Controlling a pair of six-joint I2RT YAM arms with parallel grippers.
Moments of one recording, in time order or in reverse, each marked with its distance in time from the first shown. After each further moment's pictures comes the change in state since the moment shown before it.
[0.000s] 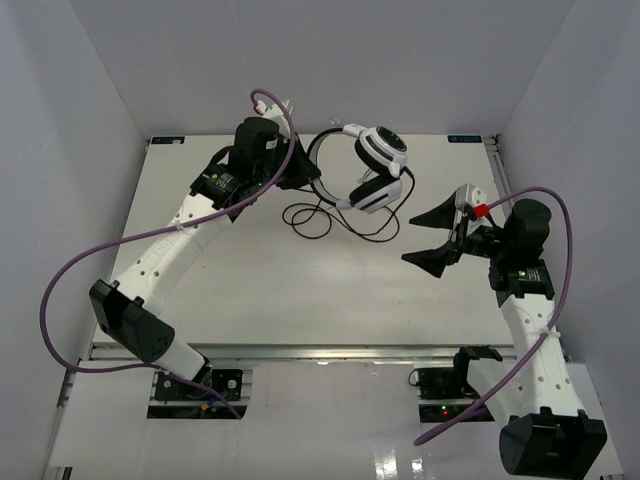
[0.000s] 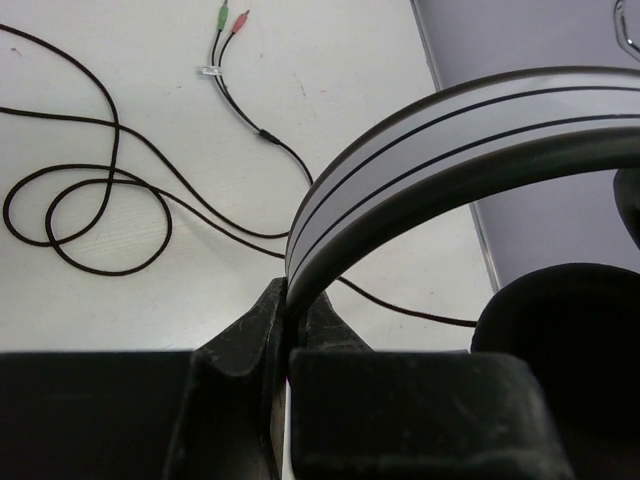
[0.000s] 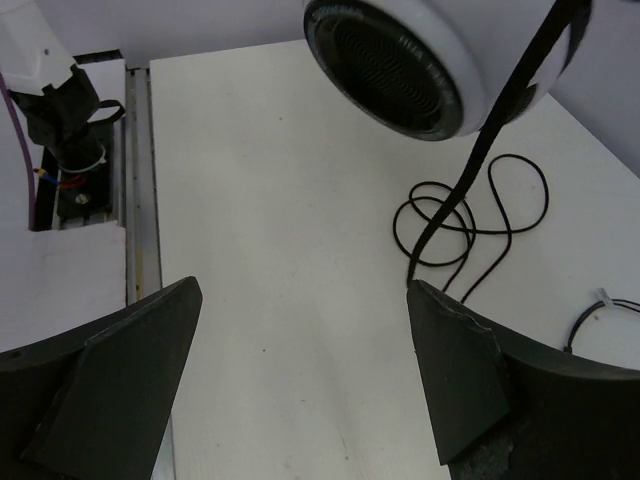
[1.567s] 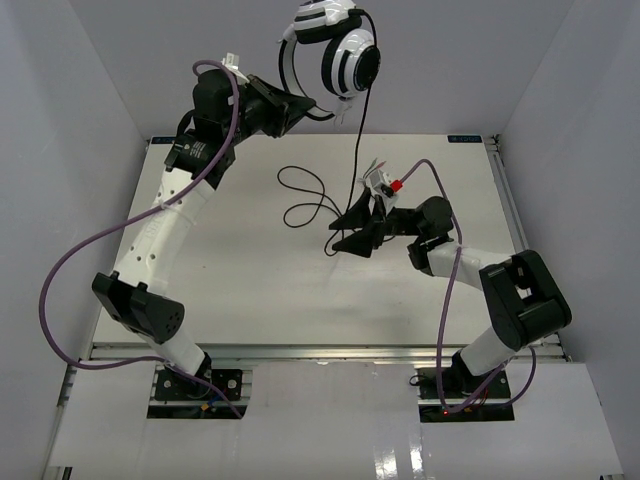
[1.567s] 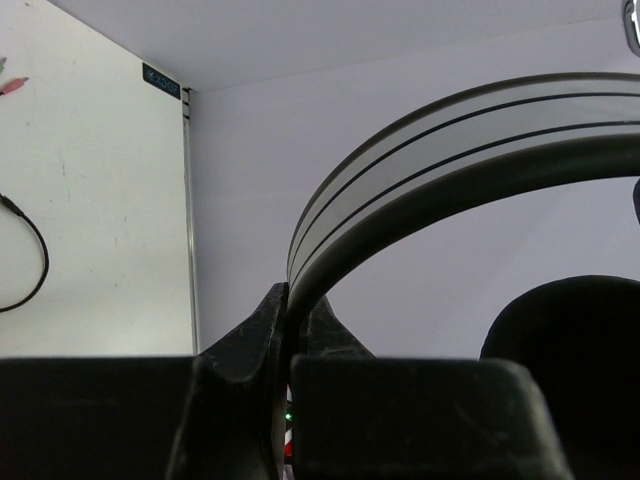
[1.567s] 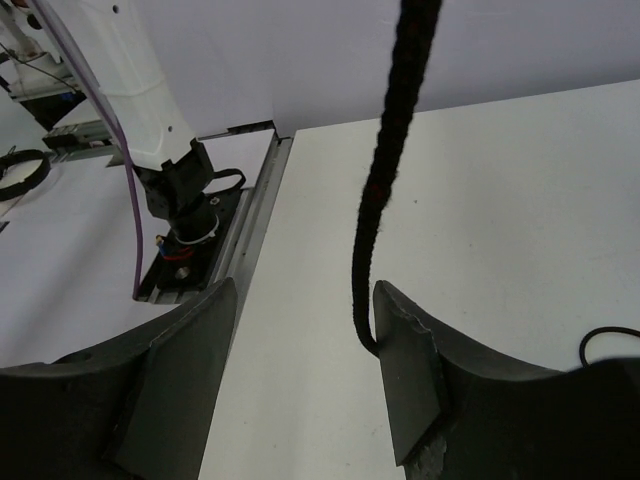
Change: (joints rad) left arm 0.181 0.114 0.298 0.130 0.186 -0.686; right arm 0.499 0.735 -0.060 1.352 0.142 0.756
